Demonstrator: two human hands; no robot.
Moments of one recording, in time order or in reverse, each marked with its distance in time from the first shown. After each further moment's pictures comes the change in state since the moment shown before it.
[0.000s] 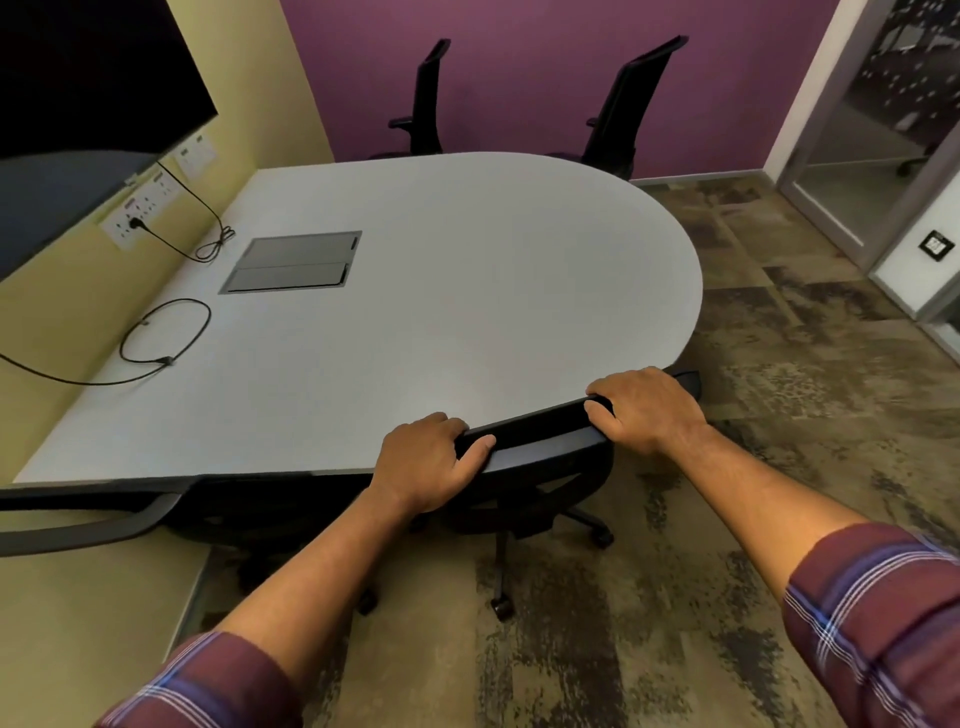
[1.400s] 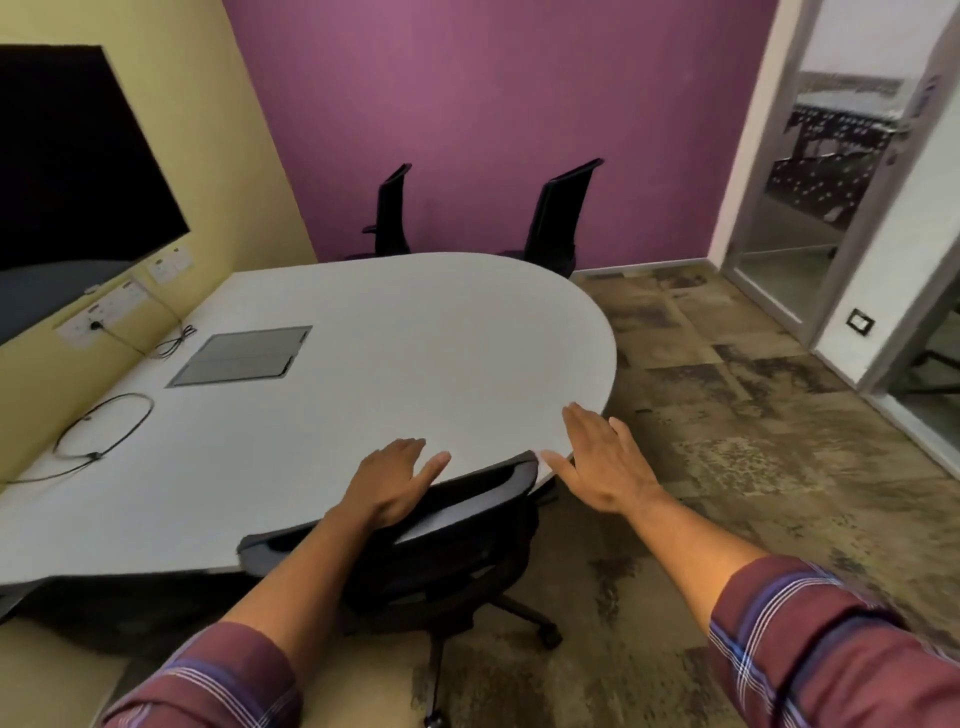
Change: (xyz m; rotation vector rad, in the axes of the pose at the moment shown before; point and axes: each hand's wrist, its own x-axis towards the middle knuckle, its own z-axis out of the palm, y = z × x) left_hand 0.096 0.142 0.004 -0.168 -0.111 -0.105; right_hand -0.046 0.168 0.011 0.157 0.106 0.163
